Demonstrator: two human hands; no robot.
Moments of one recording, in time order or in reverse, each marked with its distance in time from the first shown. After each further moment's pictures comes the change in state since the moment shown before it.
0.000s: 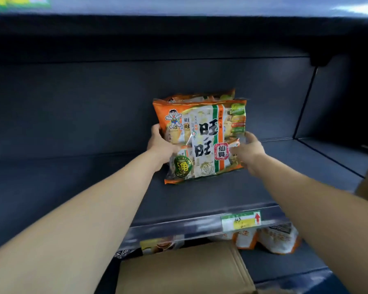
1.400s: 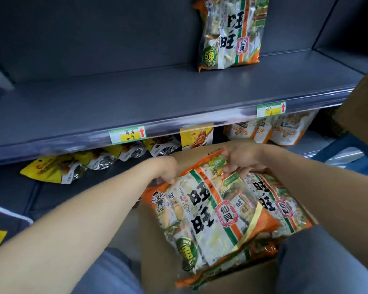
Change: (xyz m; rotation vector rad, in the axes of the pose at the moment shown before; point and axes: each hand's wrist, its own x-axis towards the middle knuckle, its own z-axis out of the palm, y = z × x) left_hand -0.194 -0.164 -0.143 1.228 -0.756 -0.217; right_hand -0.259 0.086 0.073 -0.665 -0.840 0.333
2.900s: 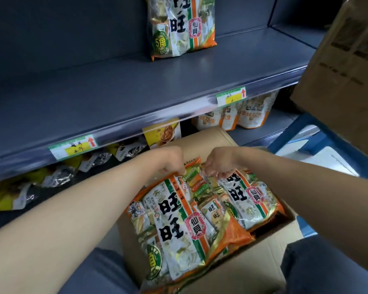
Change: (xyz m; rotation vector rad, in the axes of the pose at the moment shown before) left_hand 0.035 0.103 -0.013 0.120 -0.124 0.206; right_hand 0.011 0.046 -0.009 -0.103 0.050 0.141
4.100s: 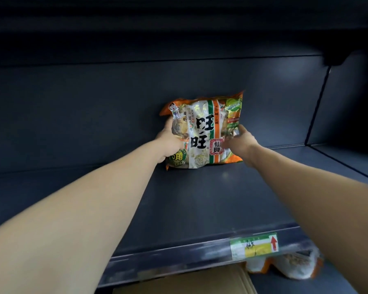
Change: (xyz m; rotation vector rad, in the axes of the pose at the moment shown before) left_hand 0.090 -0.011 -0.278 -0.936 0.944 0.077; right_hand 0.089 -0.088 -0.297 0.573 0.752 -0.493
